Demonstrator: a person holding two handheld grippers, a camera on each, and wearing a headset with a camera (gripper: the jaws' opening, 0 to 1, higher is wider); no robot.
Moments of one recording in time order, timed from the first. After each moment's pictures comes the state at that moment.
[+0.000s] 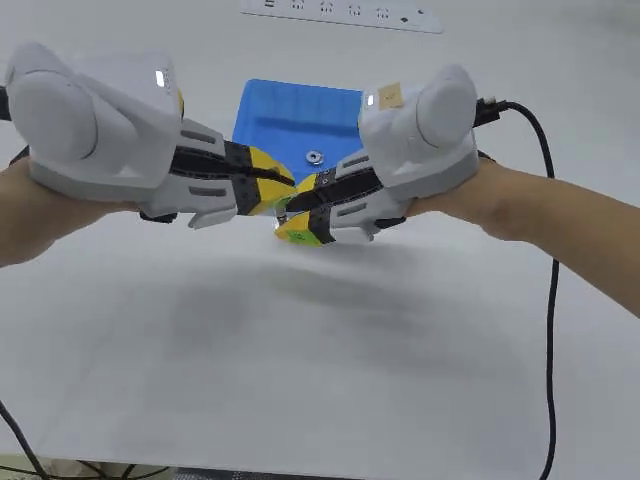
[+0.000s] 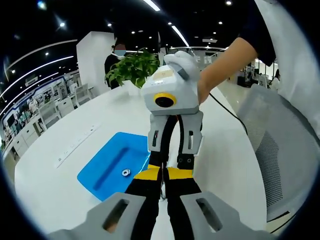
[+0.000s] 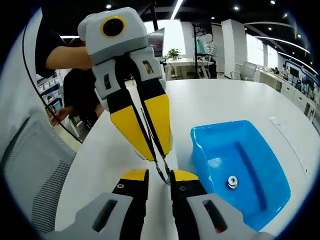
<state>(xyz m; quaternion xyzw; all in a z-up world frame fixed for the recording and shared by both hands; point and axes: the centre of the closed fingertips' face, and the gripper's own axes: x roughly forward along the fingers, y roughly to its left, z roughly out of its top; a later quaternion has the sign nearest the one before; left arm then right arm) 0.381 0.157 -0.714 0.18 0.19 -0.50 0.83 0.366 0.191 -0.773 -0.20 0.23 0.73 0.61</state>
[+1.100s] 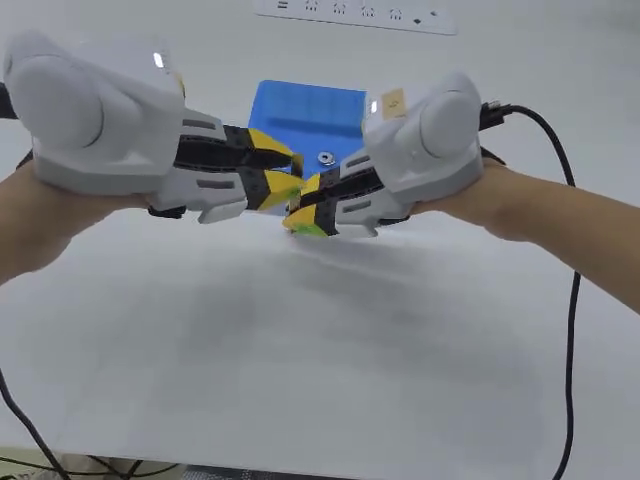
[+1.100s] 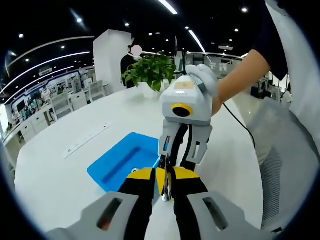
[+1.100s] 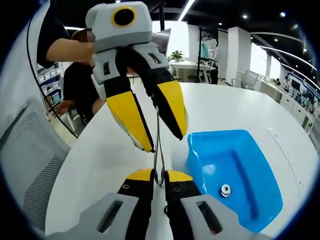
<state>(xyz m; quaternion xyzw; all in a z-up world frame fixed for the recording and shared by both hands) 0.389 0.173 -0.699 0.12 0.19 -0.44 0.87 0.378 0.196 -0.774 -0.22 0.20 0.73 0.61</state>
